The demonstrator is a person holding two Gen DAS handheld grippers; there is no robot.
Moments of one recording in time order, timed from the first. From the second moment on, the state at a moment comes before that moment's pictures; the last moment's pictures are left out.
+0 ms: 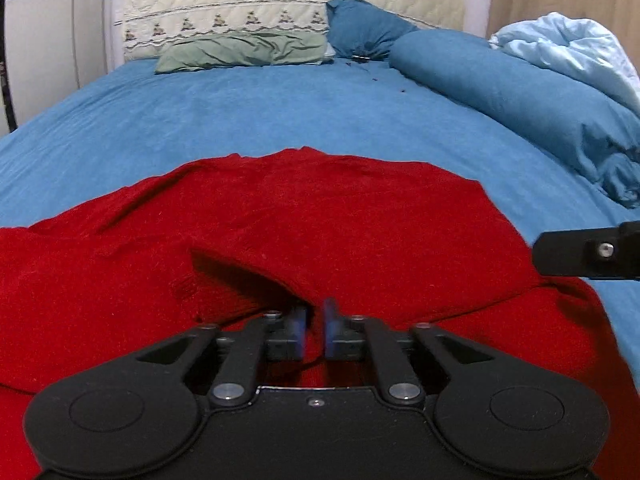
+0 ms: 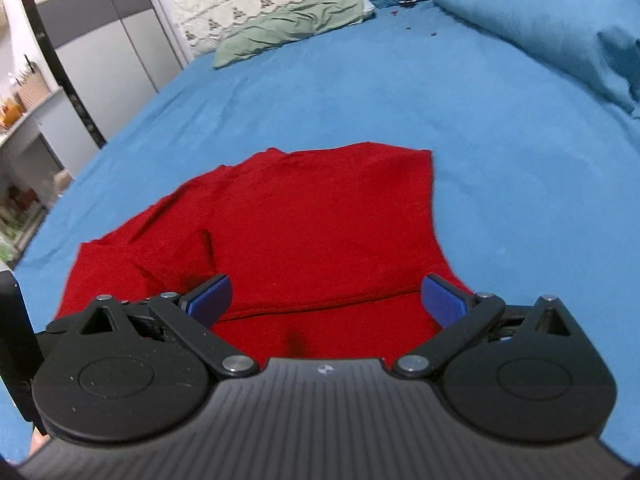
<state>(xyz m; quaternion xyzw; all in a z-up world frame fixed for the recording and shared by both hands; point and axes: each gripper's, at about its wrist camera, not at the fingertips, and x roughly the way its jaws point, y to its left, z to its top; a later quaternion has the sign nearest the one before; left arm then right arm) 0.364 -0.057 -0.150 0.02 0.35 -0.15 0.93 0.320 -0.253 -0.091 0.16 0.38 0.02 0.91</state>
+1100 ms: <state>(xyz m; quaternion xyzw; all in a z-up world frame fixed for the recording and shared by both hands) 0.328 0.140 -0.165 -0.01 0.36 0.02 0.93 0.409 -0.091 -0.104 -0.11 0.37 0.19 0.90</state>
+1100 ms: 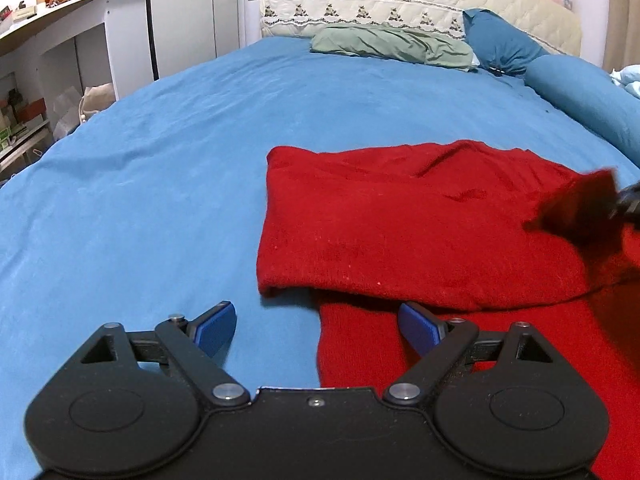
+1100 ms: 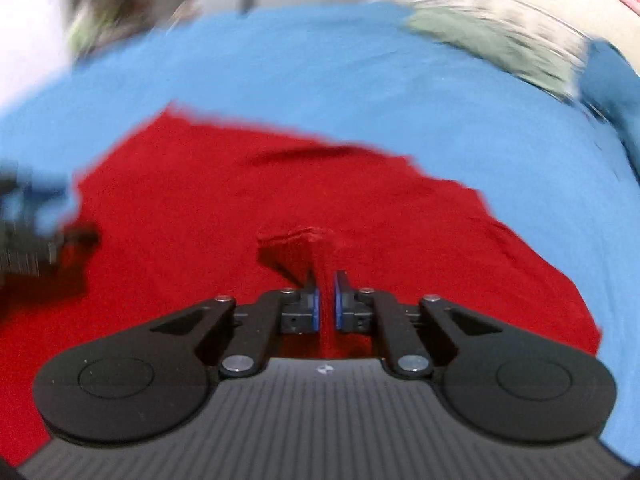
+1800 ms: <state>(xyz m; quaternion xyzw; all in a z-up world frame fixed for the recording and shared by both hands) 0.337 0.151 -0.171 0.00 0.35 0.06 0.93 0.388 -0.173 -0.144 0.08 0.37 0.07 0.92</state>
